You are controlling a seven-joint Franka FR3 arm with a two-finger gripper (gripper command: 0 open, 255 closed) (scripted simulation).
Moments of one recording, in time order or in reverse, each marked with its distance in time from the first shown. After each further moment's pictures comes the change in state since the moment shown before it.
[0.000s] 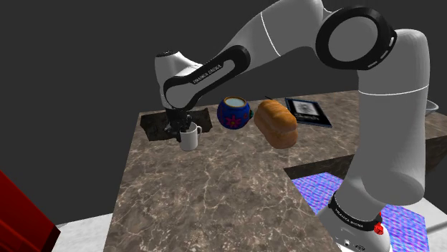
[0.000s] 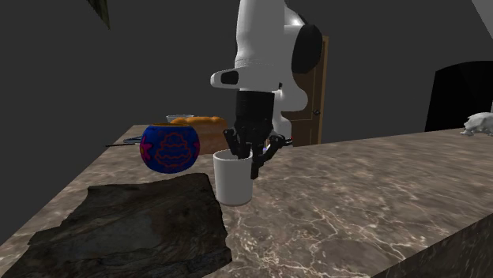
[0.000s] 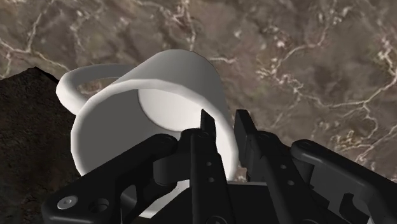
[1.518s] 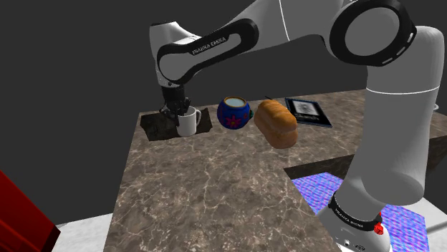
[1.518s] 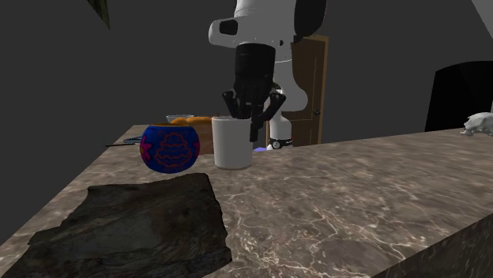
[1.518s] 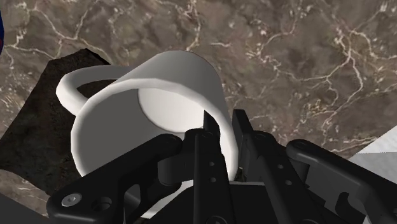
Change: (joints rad) arm -0.005 -0.075 0.010 0.102 0.028 -0.173 -0.027
